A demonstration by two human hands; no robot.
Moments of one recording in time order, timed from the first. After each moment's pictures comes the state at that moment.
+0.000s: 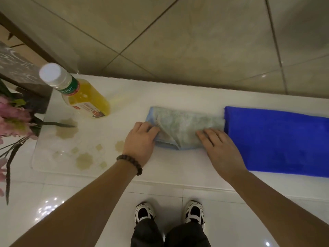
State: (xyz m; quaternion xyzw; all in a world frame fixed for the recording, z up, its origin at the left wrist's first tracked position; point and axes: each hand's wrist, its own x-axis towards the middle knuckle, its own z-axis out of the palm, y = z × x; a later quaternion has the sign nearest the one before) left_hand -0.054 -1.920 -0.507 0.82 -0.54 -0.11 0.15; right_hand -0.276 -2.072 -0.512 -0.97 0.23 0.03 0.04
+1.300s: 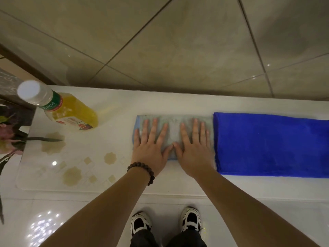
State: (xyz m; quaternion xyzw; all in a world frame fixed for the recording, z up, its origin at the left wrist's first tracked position) left_hand -0.093 -1.956 -0.531 0.84 -0.52 -0.15 -0.02; right_hand -0.224 -2.053 -0.522 -0.90 0.40 0.12 0.10
